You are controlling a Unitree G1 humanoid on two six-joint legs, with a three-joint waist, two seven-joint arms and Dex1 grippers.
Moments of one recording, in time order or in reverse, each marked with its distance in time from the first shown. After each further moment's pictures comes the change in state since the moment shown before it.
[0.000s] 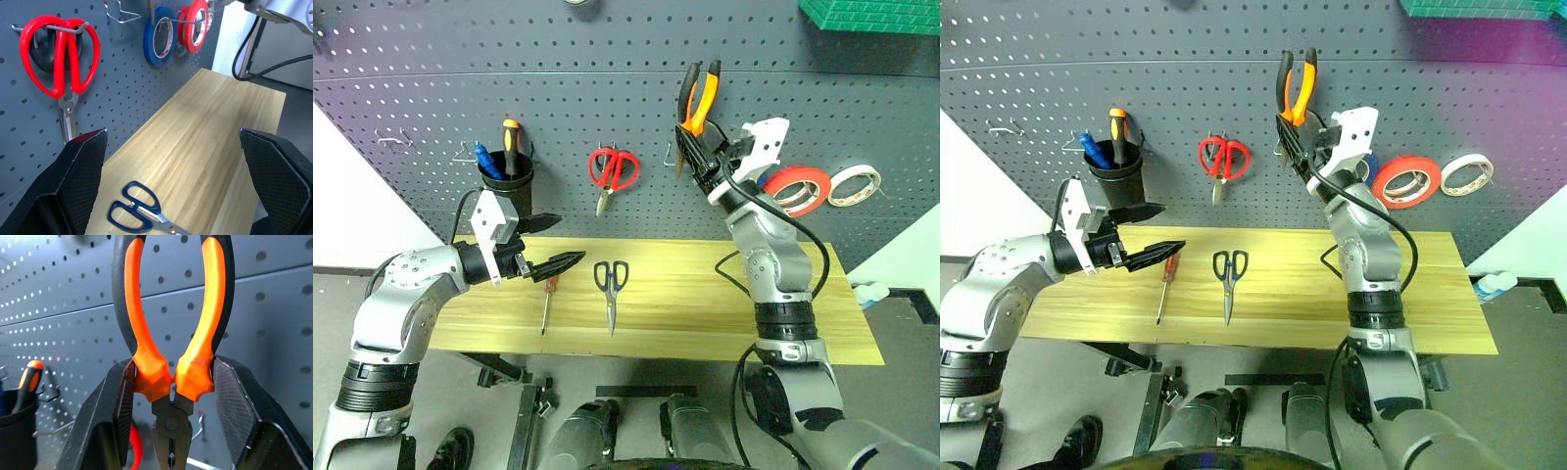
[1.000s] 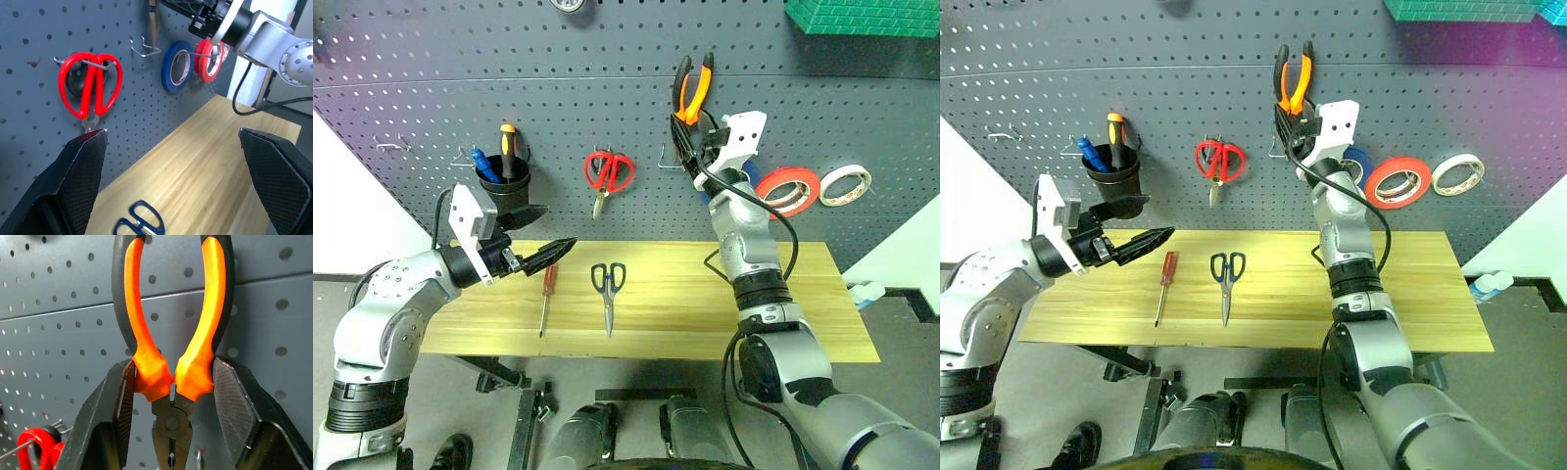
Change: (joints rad) left arm 0.057 -0.022 0.103 -0.109 -0.111 0.075 0.128; right arm -0.171 0.031 -0.008 0.413 -0.092 -0.303 -0.044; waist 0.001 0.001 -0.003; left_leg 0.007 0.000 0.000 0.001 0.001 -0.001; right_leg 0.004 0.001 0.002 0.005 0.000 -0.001
